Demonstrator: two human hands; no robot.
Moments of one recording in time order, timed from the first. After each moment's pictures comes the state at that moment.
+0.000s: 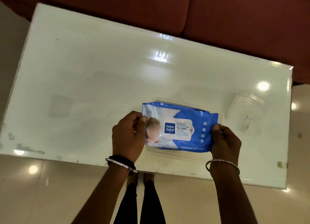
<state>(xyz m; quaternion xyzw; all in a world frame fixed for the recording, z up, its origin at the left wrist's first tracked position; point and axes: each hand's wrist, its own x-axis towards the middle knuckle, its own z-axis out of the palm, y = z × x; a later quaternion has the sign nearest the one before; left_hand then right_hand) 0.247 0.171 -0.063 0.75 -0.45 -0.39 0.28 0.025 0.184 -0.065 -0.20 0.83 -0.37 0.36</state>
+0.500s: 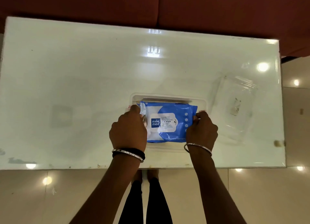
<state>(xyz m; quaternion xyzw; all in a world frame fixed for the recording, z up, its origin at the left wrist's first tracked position) 0.190 0.162 -0.064 0.77 -0.61 -0.21 -0.01 0.023 0.181 -0.095 -0.36 0.90 -0.13 0.20</state>
